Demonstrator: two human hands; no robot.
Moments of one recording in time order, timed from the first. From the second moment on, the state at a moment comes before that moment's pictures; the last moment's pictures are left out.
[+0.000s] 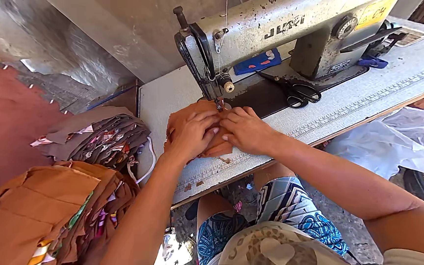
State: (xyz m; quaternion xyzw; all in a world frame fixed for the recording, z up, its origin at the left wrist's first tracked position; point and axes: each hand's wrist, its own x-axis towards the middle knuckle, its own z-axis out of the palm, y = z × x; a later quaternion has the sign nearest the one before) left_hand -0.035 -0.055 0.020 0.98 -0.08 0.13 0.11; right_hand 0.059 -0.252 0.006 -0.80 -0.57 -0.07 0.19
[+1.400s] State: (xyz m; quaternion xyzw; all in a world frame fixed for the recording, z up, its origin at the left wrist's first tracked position) left_hand -0.034 -0.034 0.016 0.98 -0.09 0.14 0.14; right_hand 0.052 -0.252 0.018 -0.78 -0.60 -0.12 0.14
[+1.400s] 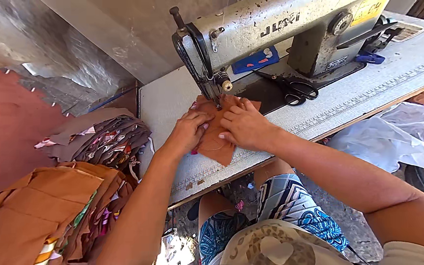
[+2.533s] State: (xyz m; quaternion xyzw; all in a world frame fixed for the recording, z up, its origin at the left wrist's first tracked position) left_hand -0.019 -0.018 0.058 0.99 -0.03 -0.06 0.13; right_hand 0.008 -0.212 0.020 -0.82 -0.56 -0.03 0.14
